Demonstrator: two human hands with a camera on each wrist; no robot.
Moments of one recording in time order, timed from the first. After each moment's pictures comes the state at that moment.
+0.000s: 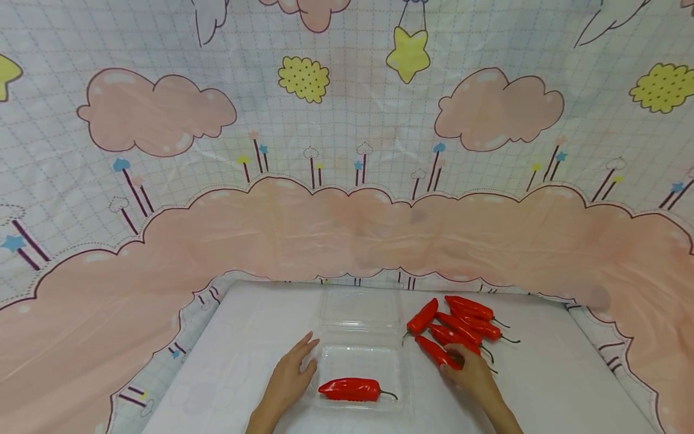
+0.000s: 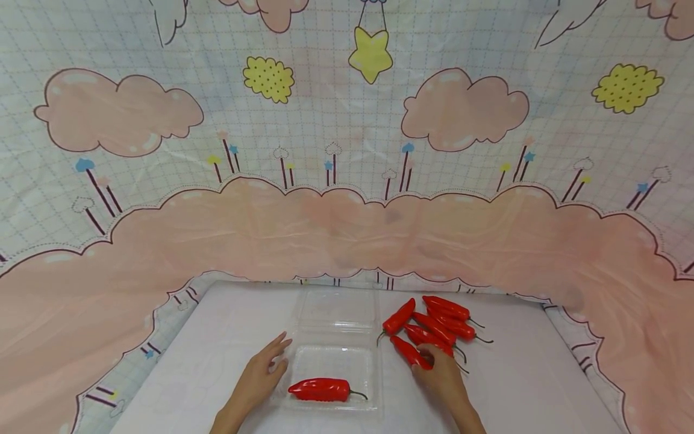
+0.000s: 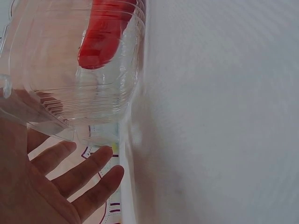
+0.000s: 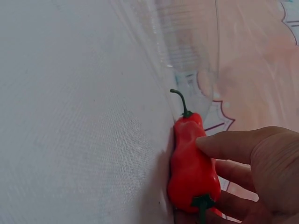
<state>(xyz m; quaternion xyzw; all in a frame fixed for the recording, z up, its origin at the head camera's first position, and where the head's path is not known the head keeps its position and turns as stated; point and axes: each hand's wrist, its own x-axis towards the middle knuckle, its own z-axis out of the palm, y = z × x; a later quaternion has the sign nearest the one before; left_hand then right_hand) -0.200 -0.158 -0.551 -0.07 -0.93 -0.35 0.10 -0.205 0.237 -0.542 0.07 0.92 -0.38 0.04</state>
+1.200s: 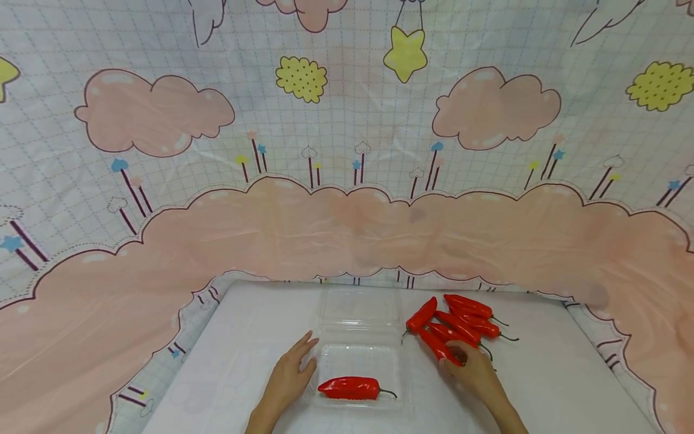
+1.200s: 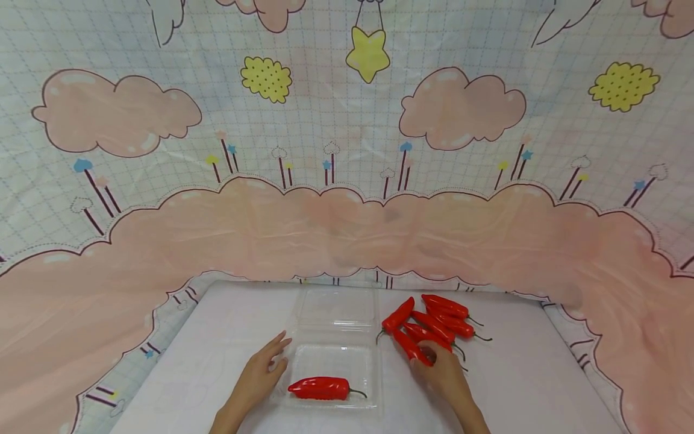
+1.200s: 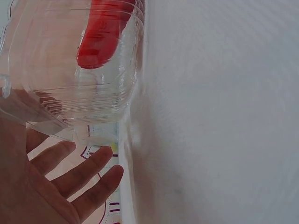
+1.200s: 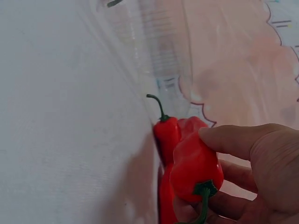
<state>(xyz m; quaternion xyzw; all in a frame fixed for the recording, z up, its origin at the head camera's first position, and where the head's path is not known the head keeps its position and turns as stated) -0.200 -0.157 -0.549 -0.08 -0.93 -0.35 0.11 -0.197 0.237 -0.526 0.07 0.92 -0.39 0.03</state>
